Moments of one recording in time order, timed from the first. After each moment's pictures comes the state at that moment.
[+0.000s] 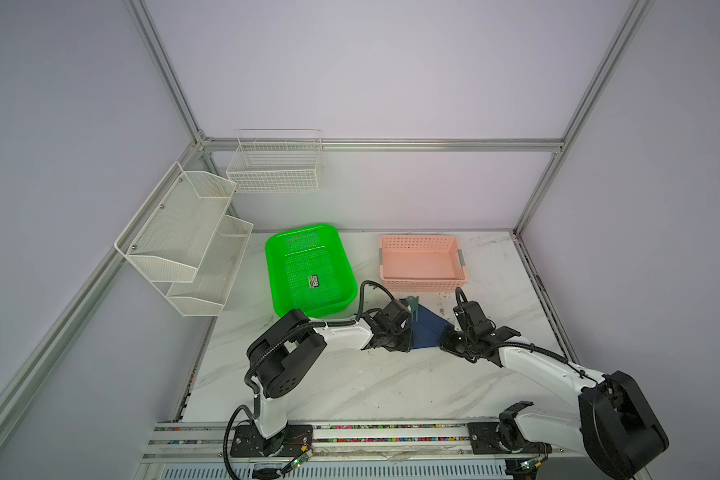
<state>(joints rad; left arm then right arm) -0.89 1.87 1.08 -0.19 0.17 -0.65 0.46 1.19 0.57 -0.39 -0.10 0.78</state>
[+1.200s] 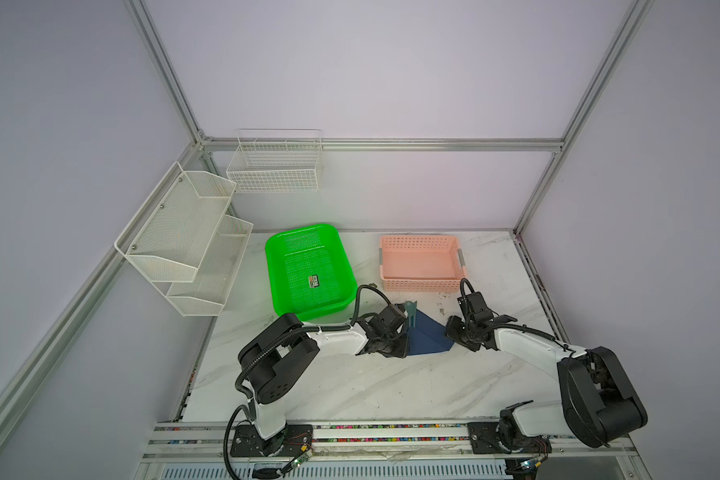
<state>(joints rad) -0.90 1.82 1.01 -0.19 0.17 -0.65 0.33 1.39 0.63 -0.34 -0.02 0.75</state>
